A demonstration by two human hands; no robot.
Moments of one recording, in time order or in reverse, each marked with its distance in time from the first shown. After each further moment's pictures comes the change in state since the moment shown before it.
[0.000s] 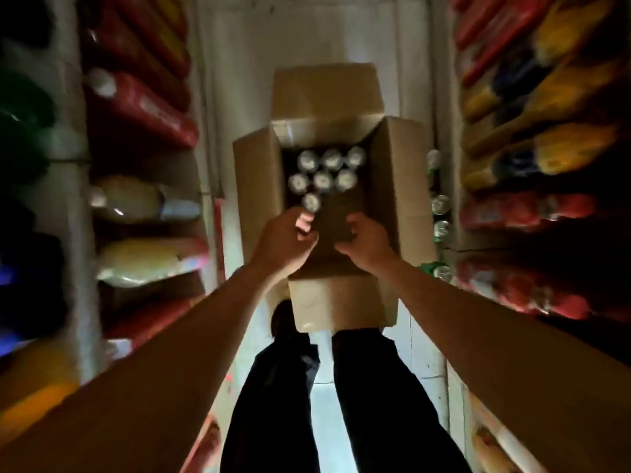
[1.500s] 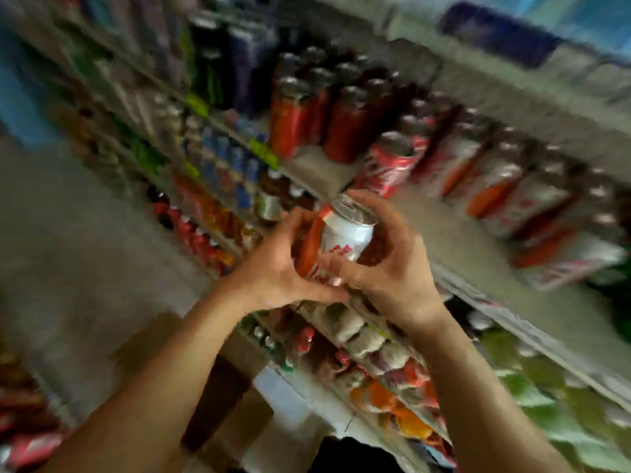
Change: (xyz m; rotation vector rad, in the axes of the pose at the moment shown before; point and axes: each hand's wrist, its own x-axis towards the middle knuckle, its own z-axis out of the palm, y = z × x) left_hand -0.368 0.539 -0.107 -0.098 -0.824 0.931; right_hand -0.617 -0.159 -0.379 0.580 1.094 -0.436
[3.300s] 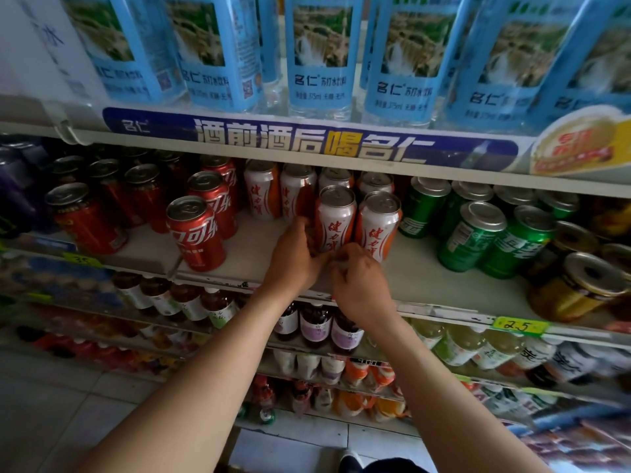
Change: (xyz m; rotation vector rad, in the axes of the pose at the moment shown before) left_hand 0.155 0.034 0.223 0.446 -0.048 0.229; right_hand -0.052 0.072 -0.158 -0.582 0.544 0.350
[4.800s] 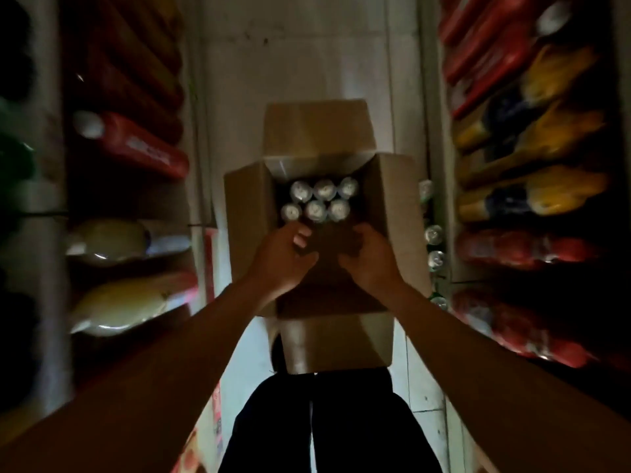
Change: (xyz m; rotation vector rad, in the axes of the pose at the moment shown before) left_hand -0.507 -0.630 0.029 -0.286 0.605 -1.318; right_hand -0.298 0.144 0.745 -0.183 -1.388 -0.377
